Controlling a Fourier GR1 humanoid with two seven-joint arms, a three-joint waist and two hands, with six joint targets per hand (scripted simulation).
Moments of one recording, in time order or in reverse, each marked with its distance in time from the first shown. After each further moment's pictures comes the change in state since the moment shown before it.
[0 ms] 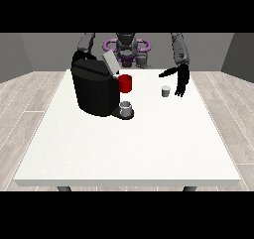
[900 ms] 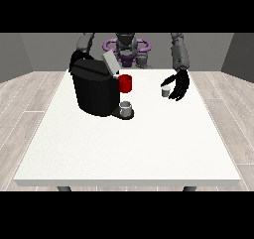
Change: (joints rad) left arm -0.085 0.033 -0.055 0.230 -0.223 0.152 -0.092; right arm -0.030 -0.012 0.007 0.013 0.009 0.002 0.048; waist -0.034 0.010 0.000
